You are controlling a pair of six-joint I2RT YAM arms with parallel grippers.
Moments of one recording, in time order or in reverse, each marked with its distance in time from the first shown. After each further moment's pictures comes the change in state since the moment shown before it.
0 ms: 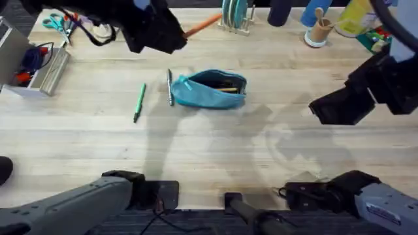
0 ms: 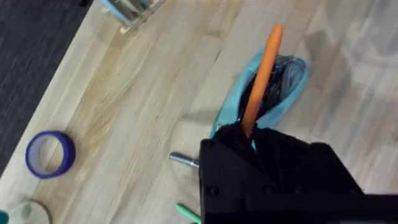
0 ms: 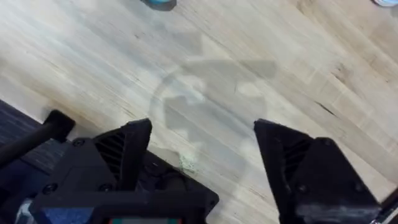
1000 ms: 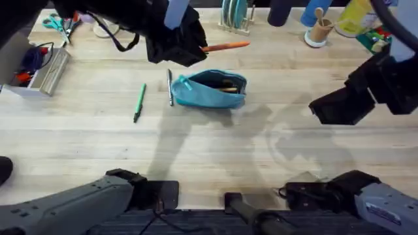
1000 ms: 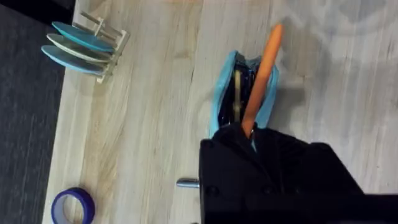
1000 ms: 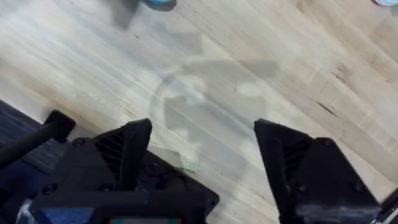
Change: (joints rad) left arm -0.185 0.000 0.000 -0.015 -0.053 0.168; right arm 0.000 0.000 0.000 0.000 0.000 0.003
